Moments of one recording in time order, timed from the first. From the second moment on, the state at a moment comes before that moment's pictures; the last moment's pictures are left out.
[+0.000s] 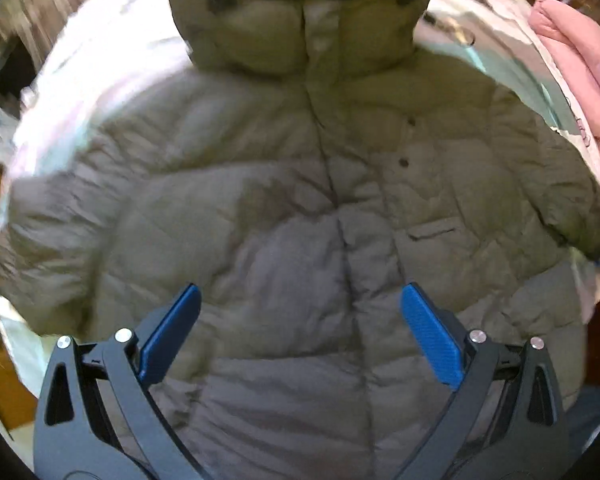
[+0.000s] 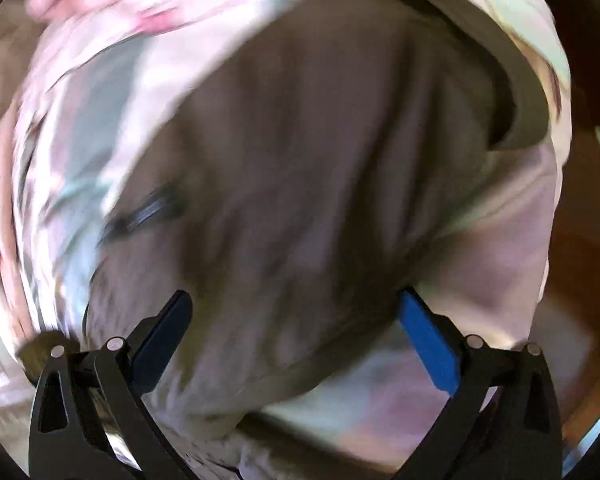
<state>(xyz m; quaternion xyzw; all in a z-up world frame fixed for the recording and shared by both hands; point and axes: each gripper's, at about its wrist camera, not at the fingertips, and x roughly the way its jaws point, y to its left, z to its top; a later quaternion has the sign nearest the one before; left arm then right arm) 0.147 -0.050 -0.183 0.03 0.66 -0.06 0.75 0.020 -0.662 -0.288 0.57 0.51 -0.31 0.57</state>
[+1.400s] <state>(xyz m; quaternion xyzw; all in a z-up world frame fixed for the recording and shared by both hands) 0.206 -0.026 -0.188 -0.08 0.68 -0.03 0.73 0.056 -0.360 -0.110 0.46 0.56 0.34 0.60</state>
